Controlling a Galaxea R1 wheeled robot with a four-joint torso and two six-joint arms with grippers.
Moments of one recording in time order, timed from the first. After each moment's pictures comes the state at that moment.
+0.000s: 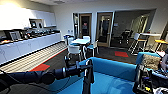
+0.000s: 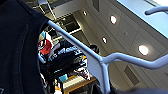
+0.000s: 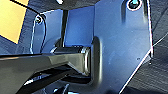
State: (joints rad) left arm 0.24 2.25 -0.86 -0.05 -0.15 -0.88; right arm -1.57 2.94 -2.55 0.04 0.02 -0.06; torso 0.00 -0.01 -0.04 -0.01
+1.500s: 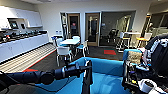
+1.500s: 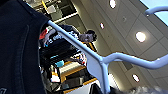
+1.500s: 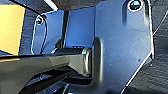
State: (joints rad) left arm 0.24 2.24 -0.86 -0.05 -0.13 -0.89; right arm -1.57 2.95 -2.55 0.03 0.02 -0.06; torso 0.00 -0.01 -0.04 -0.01
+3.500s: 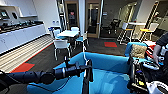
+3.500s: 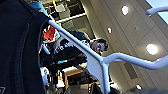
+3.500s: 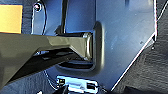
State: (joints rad) left arm 0.24 2.24 -0.86 -0.05 -0.13 -0.88; right arm -1.55 2.95 -2.55 0.02 0.03 -0.06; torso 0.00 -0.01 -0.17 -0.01
